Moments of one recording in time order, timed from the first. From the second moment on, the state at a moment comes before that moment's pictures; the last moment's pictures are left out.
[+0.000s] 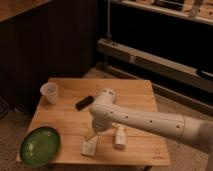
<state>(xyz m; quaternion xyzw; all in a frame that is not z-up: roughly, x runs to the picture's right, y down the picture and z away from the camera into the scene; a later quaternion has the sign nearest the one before) -0.018 0.229 0.753 -0.34 0.15 0.52 0.77</state>
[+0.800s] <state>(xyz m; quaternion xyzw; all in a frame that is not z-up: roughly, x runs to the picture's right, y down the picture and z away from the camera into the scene) -0.057 0.256 0.735 -0.35 0.12 0.51 0.78</state>
